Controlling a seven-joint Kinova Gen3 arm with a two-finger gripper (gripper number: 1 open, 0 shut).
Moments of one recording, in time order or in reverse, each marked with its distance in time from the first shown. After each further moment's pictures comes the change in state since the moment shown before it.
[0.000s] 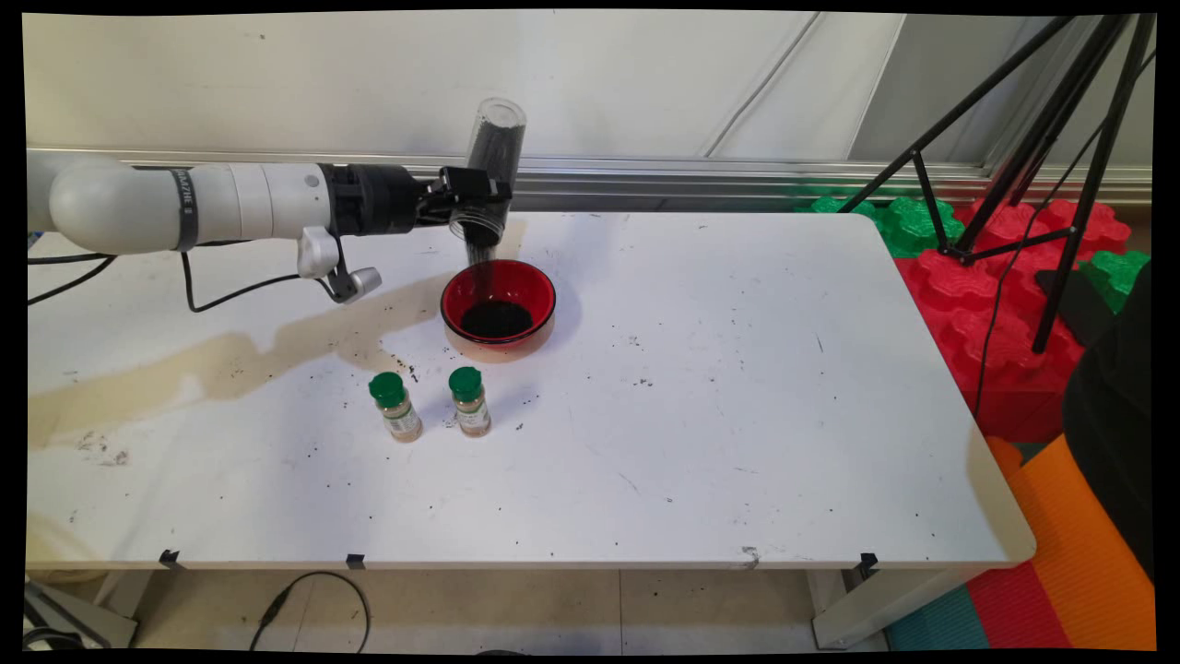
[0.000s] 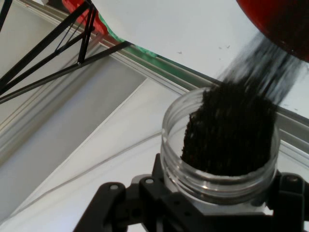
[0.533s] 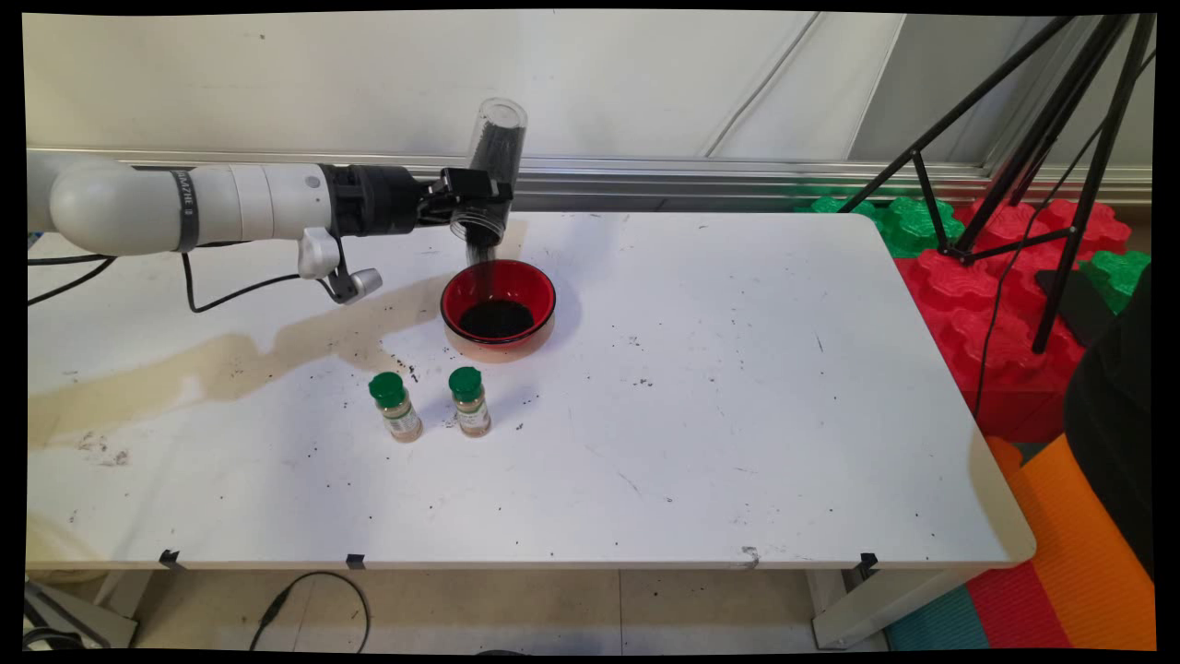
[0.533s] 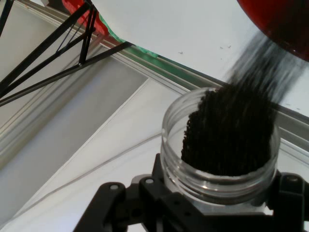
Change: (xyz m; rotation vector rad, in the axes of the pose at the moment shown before) arm 0.001 -0.001 0.000 0.002 -0.001 0.011
